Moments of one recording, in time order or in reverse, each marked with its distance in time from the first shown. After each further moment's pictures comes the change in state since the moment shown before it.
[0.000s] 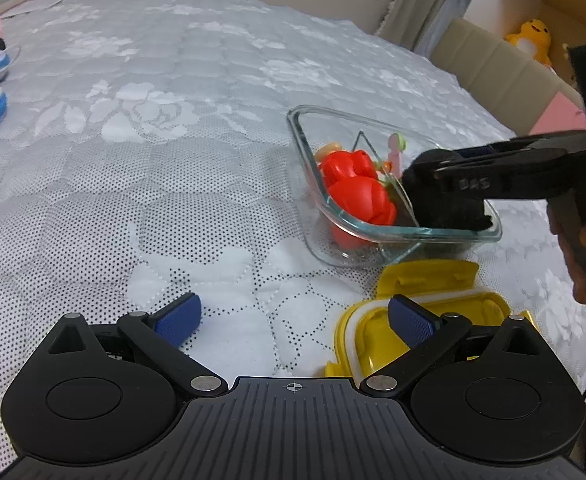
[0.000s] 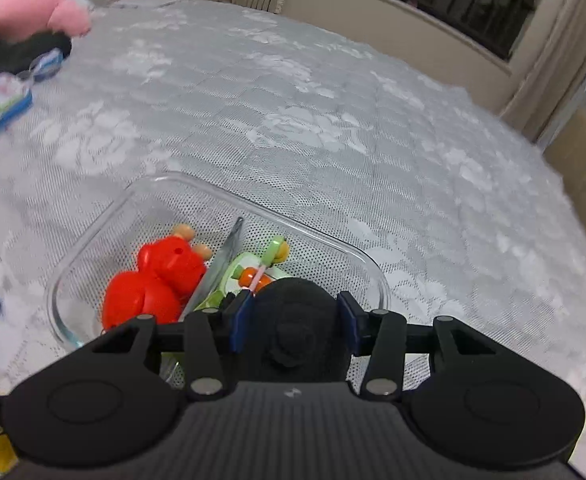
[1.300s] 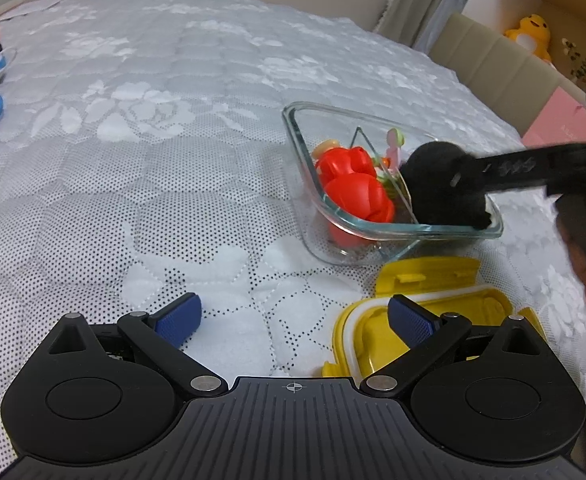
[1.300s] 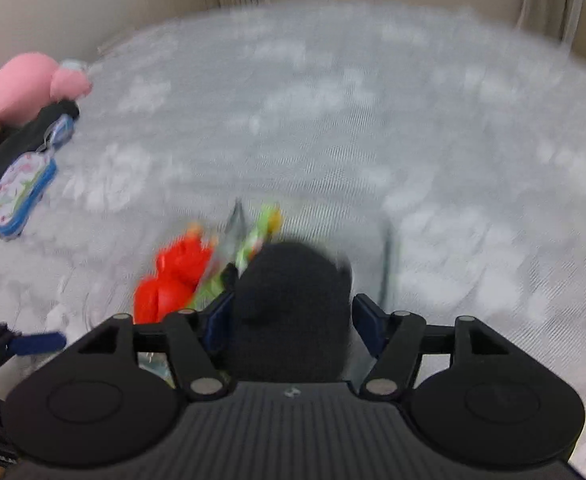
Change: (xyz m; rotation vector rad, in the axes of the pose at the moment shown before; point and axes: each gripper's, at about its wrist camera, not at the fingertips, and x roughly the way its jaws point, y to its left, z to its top) left arm 0.003 -0.003 0.001 0.007 0.005 0.004; right arm 0.014 -0.063 -0.022 0.303 0.071 0.300
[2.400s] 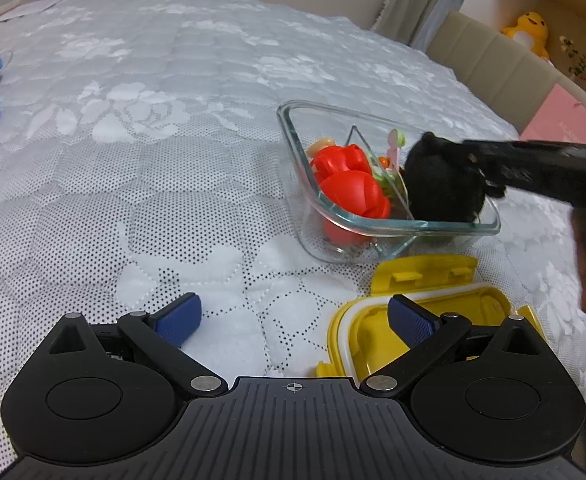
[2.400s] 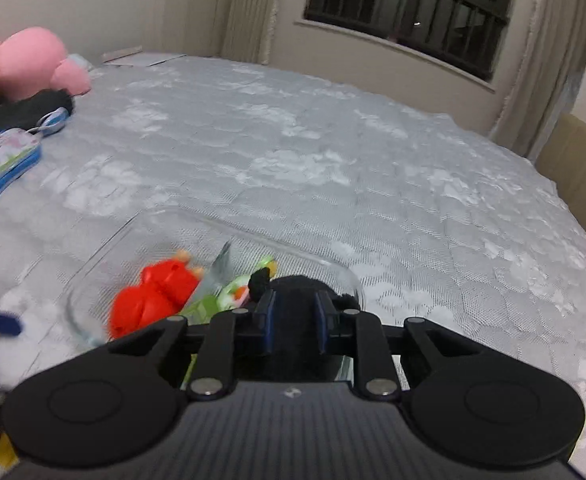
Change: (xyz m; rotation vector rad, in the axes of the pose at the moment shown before) left arm 0.002 -0.004 0.000 0.007 0.003 0.000; right arm -0.026 0.036 -0.013 -0.185 -0.251 -0.217
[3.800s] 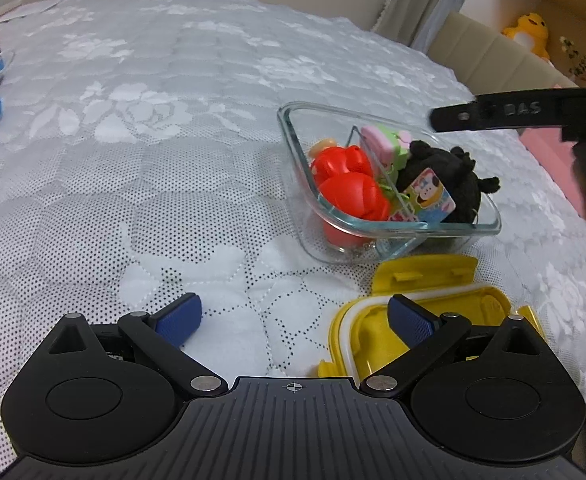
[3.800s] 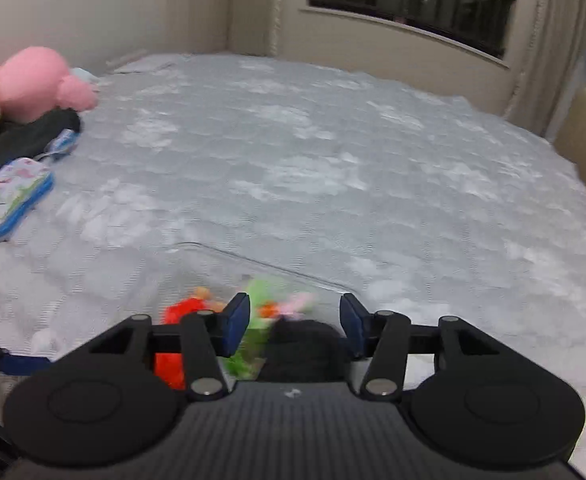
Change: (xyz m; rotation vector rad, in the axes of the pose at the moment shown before) left arm 0.000 0.002 0.000 -0.002 -0.002 -0.001; right arm 0.000 -0.010 0.034 0.035 0.088 0.075
